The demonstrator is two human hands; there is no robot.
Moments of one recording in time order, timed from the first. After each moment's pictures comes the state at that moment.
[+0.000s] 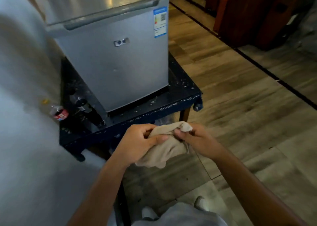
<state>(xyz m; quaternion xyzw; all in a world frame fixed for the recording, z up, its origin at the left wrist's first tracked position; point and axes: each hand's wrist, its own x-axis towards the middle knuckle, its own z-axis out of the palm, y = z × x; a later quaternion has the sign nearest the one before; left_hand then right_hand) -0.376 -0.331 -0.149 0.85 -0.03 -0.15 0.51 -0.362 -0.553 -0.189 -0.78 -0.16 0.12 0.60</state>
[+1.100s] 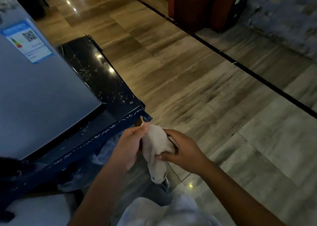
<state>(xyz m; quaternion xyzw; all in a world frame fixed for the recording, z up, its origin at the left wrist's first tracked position) -0.207 -0.626 -0.221 0.66 0.13 -0.28 0.69 -0.264 -0.815 -0.245 -0.88 -0.06 0.10 0.47</state>
